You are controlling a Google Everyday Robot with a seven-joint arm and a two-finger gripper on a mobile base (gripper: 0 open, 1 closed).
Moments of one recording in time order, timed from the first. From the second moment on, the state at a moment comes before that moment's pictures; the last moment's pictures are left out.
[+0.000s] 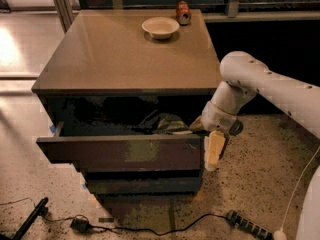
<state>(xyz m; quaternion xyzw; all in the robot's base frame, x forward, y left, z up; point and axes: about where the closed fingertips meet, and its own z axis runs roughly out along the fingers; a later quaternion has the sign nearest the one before) 0.509 -0.127 0.677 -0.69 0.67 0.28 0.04</state>
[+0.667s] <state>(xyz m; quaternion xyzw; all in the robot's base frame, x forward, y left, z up) 0.482 -0.137 0.666 -0.69 0.67 0.28 0.03</state>
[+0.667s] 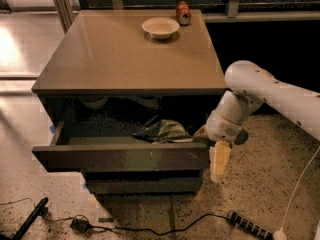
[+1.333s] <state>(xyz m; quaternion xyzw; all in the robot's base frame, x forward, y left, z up) 0.442 -0.147 0.663 -0.69 0.66 0.29 0.03</state>
